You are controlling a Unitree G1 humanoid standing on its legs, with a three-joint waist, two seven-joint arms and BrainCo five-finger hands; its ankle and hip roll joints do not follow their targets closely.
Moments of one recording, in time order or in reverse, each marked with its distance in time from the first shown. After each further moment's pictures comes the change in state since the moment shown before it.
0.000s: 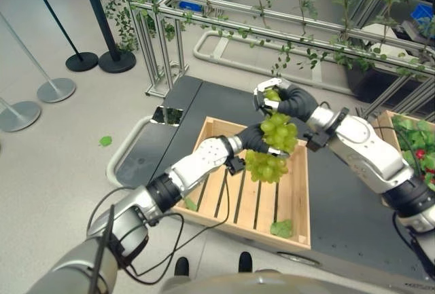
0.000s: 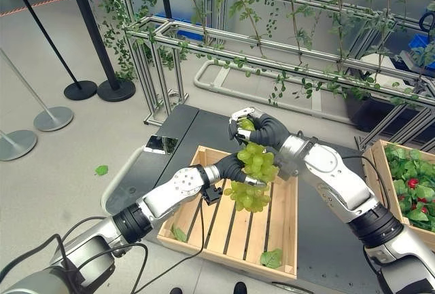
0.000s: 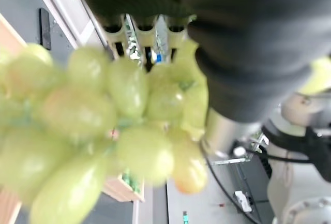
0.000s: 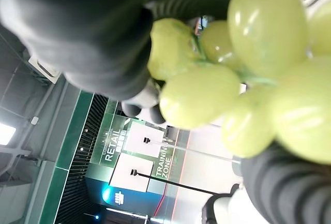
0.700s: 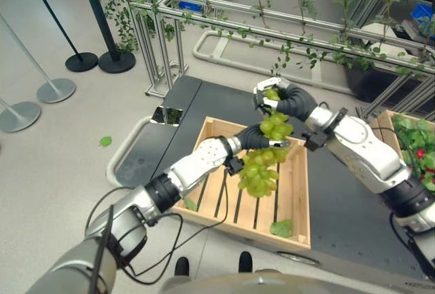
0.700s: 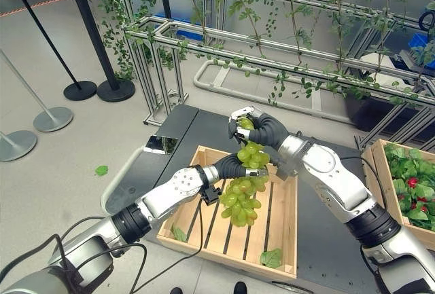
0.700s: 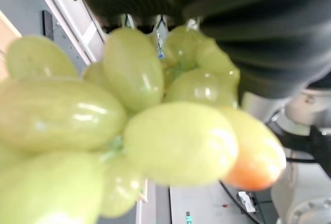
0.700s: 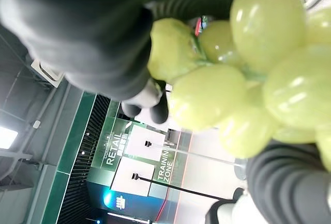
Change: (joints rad) left arm 0.001 0.026 -0.008 -0.003 -0.032 0.000 0.003; right arm 0.000 0.009 -0.002 0.003 -0.009 0.000 -0.010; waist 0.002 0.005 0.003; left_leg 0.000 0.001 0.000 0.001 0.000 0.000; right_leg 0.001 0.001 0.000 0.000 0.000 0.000
